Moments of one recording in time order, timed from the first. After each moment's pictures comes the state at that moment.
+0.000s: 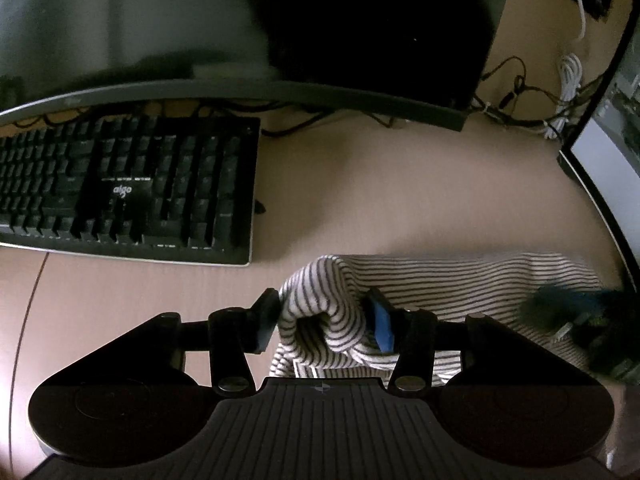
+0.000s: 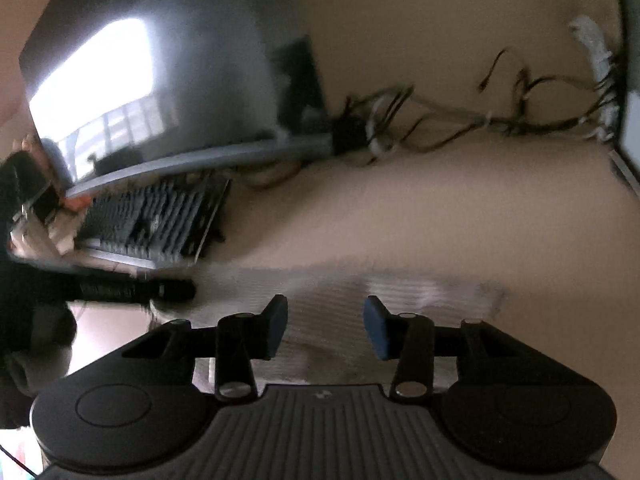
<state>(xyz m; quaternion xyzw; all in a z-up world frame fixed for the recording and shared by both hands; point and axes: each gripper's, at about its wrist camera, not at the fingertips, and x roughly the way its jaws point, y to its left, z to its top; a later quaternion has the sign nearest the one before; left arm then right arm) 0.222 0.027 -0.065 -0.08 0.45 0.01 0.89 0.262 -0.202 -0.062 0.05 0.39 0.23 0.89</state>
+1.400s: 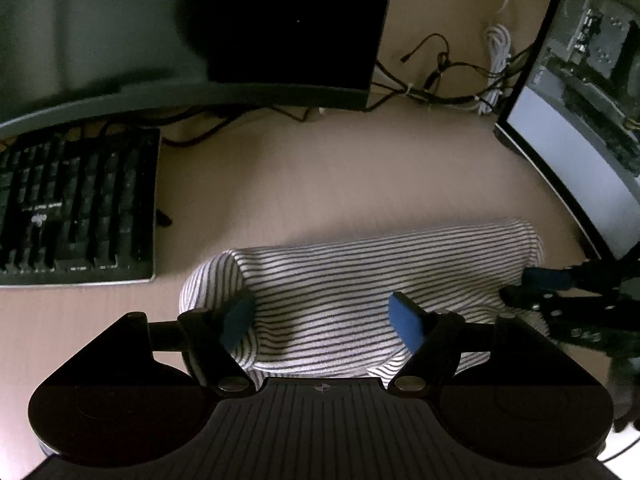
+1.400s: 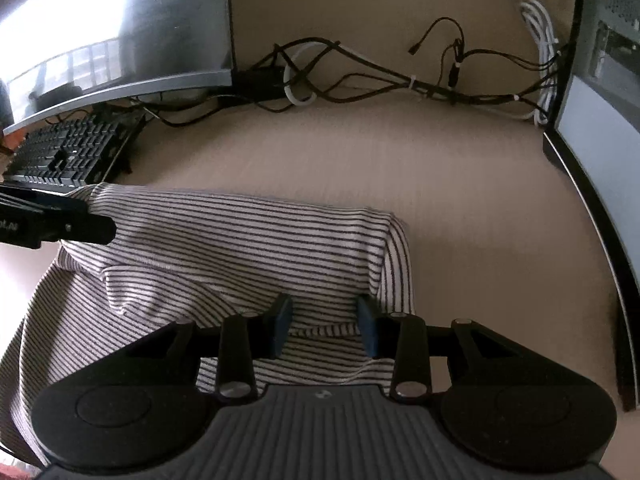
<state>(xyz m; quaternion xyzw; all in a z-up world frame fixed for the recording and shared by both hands) 0.226 -0.020 -0.070 -0.05 0.43 -0.08 0.90 0.265 -0.256 -0.083 -0.03 0.42 0.15 0.90</state>
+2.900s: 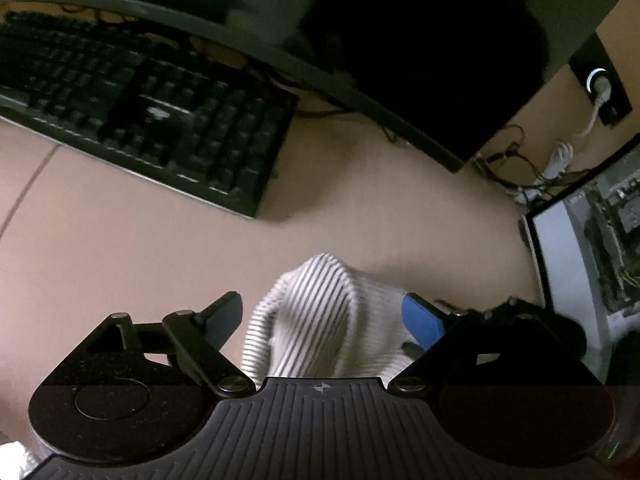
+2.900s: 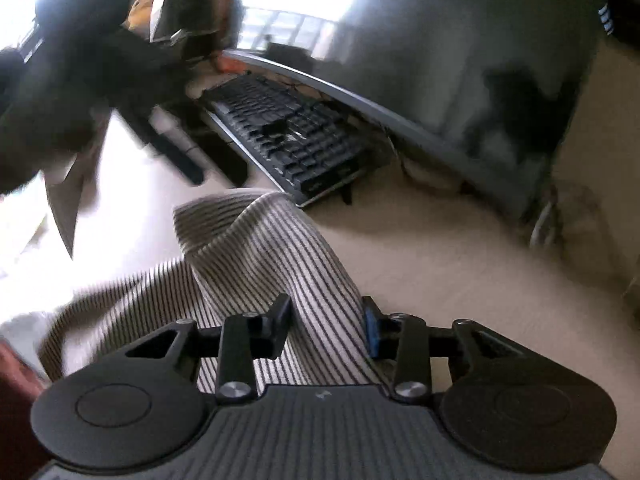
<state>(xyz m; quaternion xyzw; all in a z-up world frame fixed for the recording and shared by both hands) 0.196 0.071 -0.049 -0.27 0.46 -0.02 0.85 0.239 -0.139 -0.065 -0.26 0.26 0.45 0.82</state>
